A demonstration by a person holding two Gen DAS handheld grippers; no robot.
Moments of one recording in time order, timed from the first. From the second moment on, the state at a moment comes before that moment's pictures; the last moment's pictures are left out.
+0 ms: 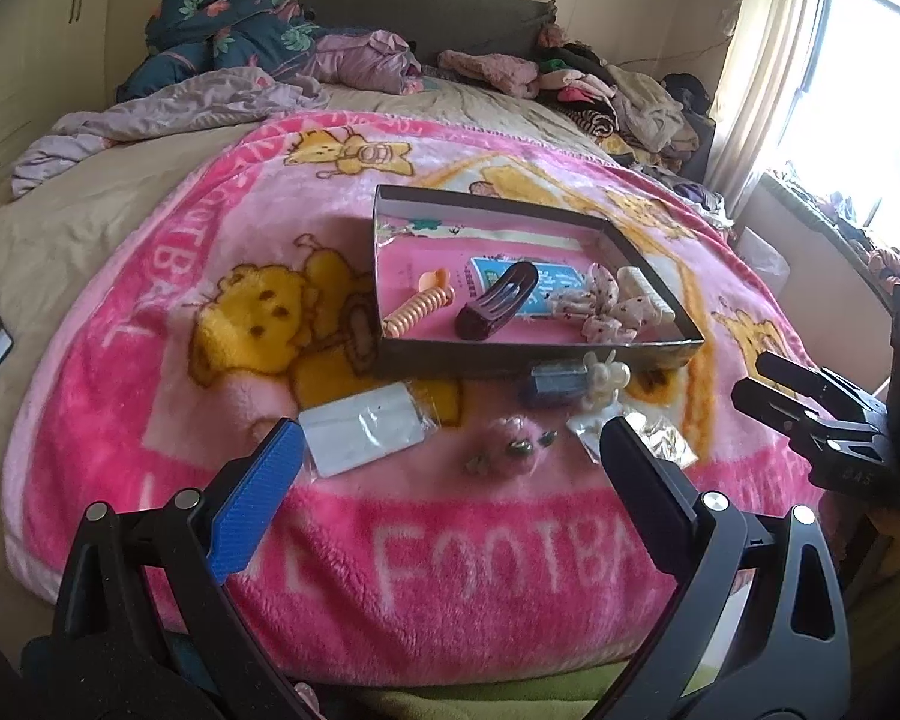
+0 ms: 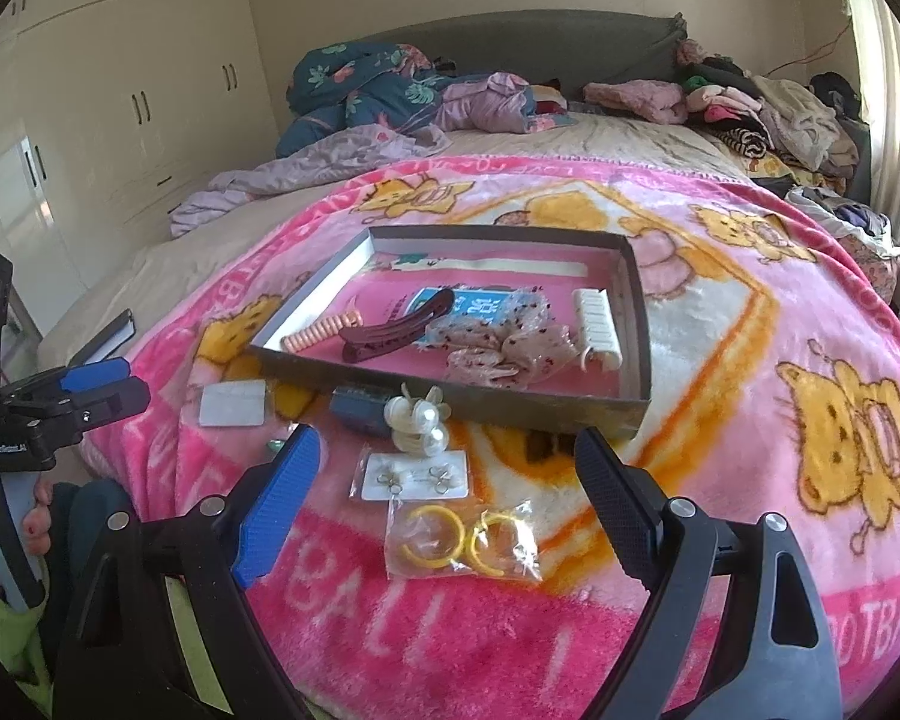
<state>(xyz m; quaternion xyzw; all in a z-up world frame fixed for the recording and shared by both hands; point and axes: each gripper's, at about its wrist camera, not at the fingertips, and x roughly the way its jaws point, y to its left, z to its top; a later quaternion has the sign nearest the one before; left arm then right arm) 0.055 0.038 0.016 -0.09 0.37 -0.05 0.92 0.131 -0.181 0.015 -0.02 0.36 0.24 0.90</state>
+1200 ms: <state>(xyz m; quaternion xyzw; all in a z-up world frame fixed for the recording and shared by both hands) 0.087 -0.002 -0.057 -0.03 0.44 -0.09 0.89 0.176 -0.144 -0.045 -0.03 0.41 0.26 0.87</state>
